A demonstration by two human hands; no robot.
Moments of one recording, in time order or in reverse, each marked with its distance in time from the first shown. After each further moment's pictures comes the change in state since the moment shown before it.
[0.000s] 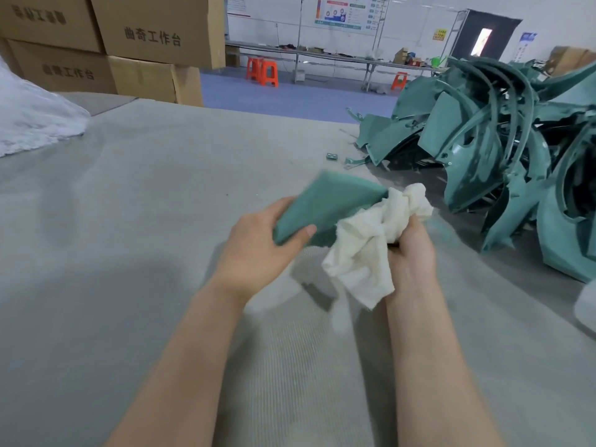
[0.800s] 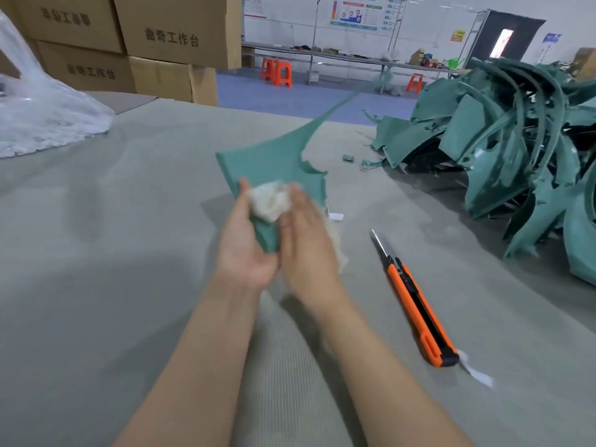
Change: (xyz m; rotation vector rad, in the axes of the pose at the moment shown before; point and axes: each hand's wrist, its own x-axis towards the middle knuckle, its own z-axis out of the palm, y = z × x) left_hand 0.013 0.000 -0.010 -1.531 0.046 -0.573; right_hand -0.033 0.100 0.025 -1.464 -0.631 -0.806
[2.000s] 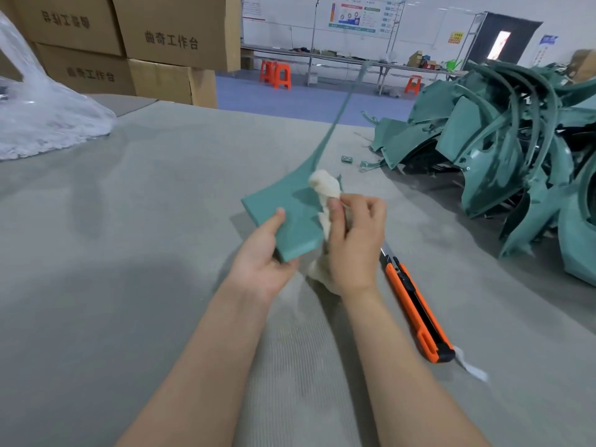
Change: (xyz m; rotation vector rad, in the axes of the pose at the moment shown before) left_hand 0.006 -0.018 -0.001 -0.066 0.193 -0.133; right_hand 0.000 0.033 -0.019 0.021 0.490 0.075
